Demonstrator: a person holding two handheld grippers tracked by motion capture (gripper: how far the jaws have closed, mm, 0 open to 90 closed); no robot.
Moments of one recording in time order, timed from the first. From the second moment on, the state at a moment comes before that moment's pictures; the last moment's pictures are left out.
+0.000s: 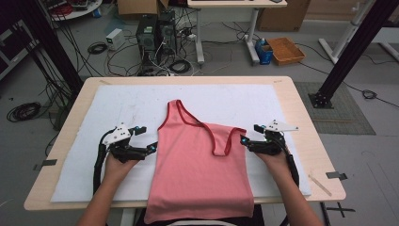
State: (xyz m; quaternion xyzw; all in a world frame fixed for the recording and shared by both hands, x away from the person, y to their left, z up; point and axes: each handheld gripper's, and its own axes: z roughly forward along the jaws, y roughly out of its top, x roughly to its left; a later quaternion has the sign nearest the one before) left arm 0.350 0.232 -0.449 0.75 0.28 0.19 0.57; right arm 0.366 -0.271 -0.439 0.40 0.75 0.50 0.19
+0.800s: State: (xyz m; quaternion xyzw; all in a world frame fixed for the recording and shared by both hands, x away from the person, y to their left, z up) left arm 0.354 0.237 -0.449 0.74 0.30 0.17 0.58; right arm 0.363 -0.287 -0.448 0.41 0.73 0.51 0.20
